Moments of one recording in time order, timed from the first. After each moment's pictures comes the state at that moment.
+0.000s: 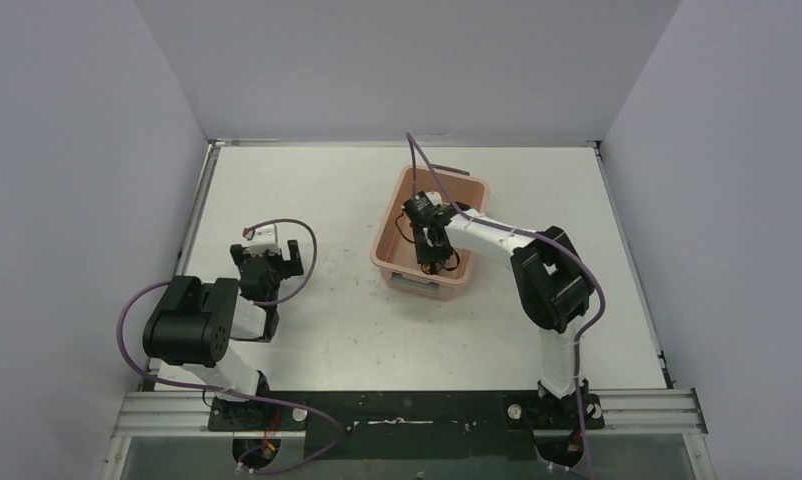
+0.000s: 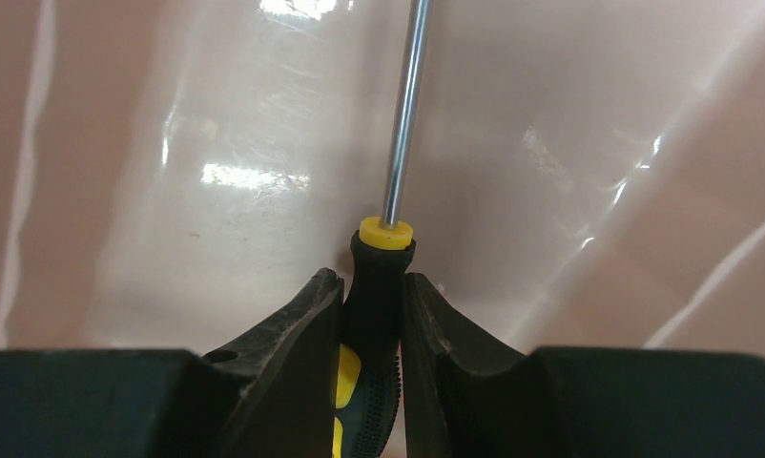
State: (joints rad) left arm -0.08 1.62 0.23 1.16 -0.20 -0.04; right arm 0.67 1.98 1.43 -0.63 0.21 0.43
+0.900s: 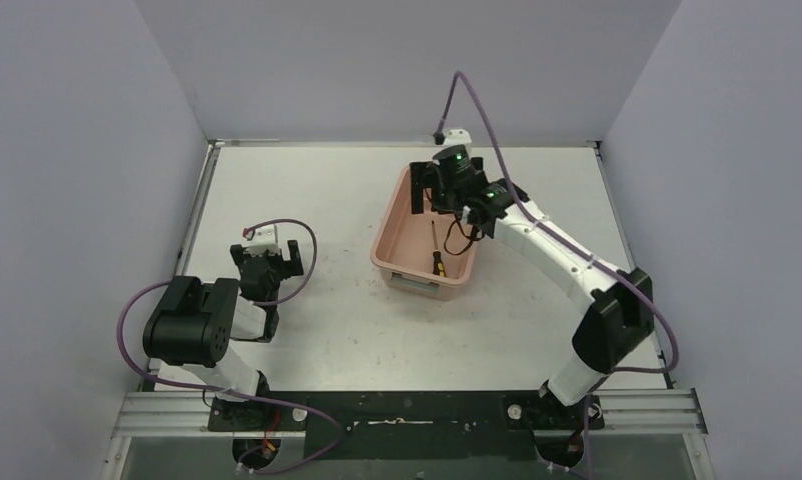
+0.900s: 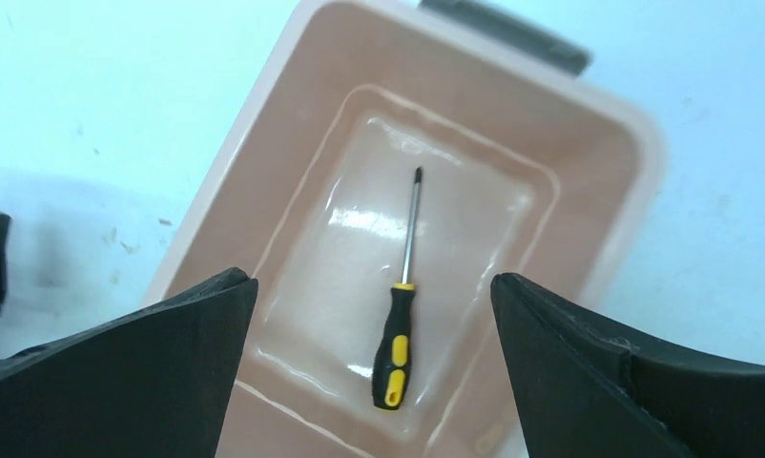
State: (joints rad) left arm -0.08 1.62 0.23 1.16 -0.20 -0.04; right arm 0.64 1.68 1.53 -0.60 0.29 0.34
